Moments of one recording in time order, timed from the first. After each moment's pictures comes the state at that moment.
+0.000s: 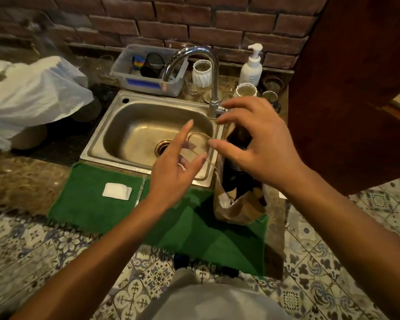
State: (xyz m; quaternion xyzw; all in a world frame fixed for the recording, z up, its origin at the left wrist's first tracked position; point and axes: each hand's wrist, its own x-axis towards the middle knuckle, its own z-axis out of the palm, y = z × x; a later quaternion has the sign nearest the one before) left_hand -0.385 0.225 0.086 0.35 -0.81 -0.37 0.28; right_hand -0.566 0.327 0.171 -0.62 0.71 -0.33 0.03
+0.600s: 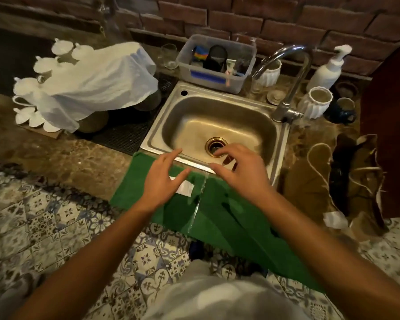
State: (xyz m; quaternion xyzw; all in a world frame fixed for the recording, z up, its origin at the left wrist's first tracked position) left_hand -0.186 0.072 -0.015 0.46 -0.82 -0.30 0.18; right_hand -0.393 0.190 0.068 -0.55 0.74 -0.34 0.19
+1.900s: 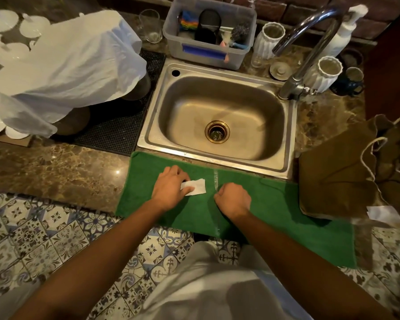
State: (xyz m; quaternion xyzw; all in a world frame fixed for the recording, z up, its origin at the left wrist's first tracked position) left_hand -0.160 0.013 -0.100 0.34 -0.91 -0.22 -0.09; right_hand -0.305 0.156 -0.086 -0.27 0.90 -0.02 0.34
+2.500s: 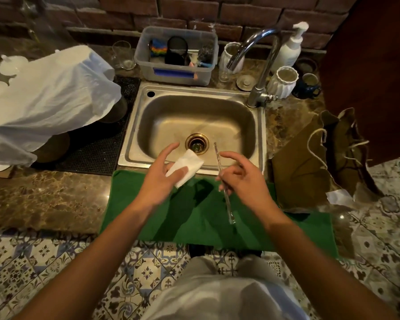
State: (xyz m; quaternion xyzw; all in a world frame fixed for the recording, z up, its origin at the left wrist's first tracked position) left_hand -0.206 0.035 0.026 0.38 -0.63 -0.66 0.12; right_hand -0.361 0.201 0.046 -0.21 0.71 -0.54 0.39
